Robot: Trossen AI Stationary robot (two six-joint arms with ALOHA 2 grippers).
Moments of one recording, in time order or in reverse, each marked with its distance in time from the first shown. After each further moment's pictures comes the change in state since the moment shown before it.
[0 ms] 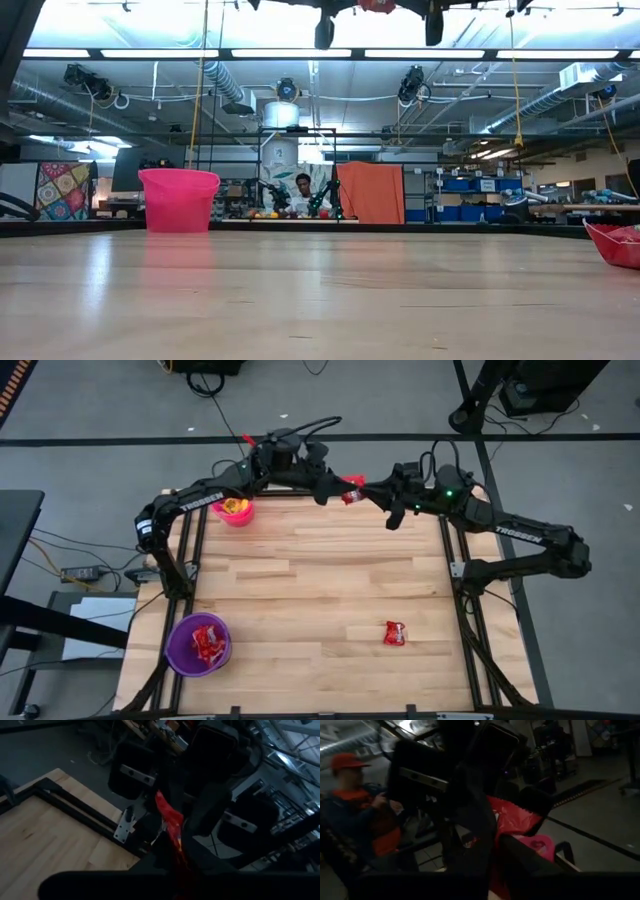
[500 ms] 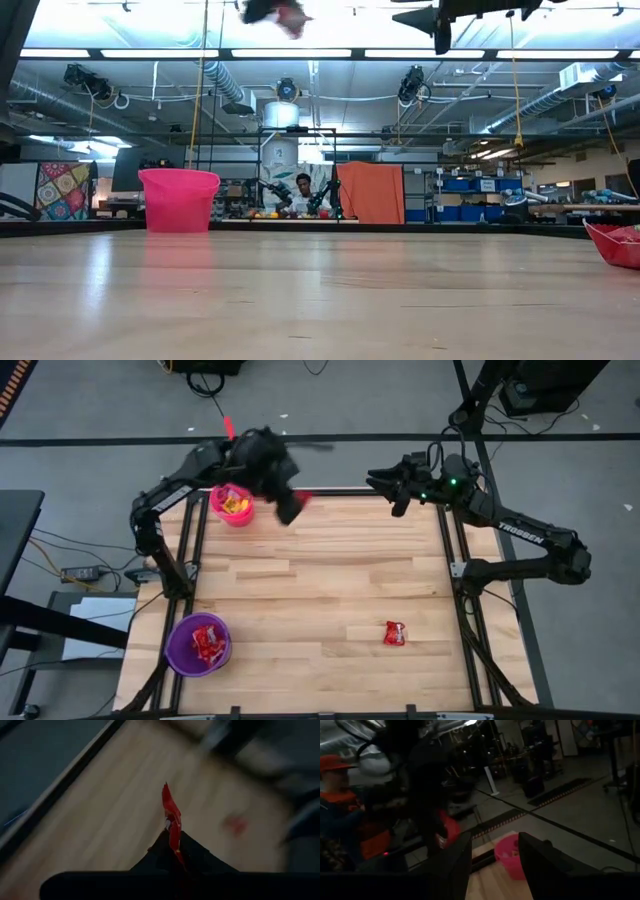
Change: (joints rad) left arm -0.053 -0.018 0.406 -1.045 -0.321 0.362; right arm -0.133 -0.017 0.001 -0.043 -0.096 0.005
